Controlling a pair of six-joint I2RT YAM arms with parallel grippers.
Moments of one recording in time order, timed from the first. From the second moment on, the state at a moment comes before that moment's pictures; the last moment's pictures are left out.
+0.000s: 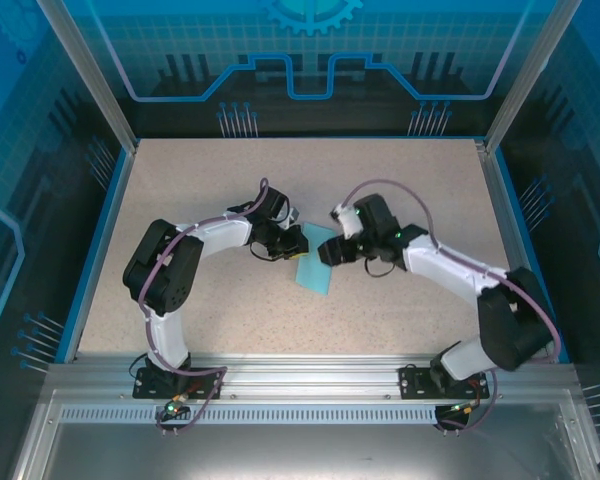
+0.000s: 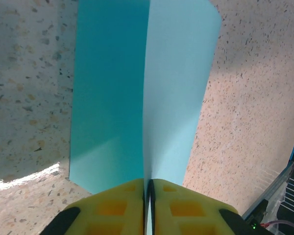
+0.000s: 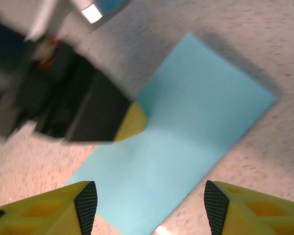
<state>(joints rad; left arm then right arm) -0.45 1.90 1.17 -0.36 0.55 -0.71 0.59 1.44 0.89 -0.32 -0.31 0.16</state>
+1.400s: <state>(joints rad) -0.45 1.91 1.17 -0.38 0.54 -0.71 0.97 1.57 0.90 -0.22 0.10 -0.14</state>
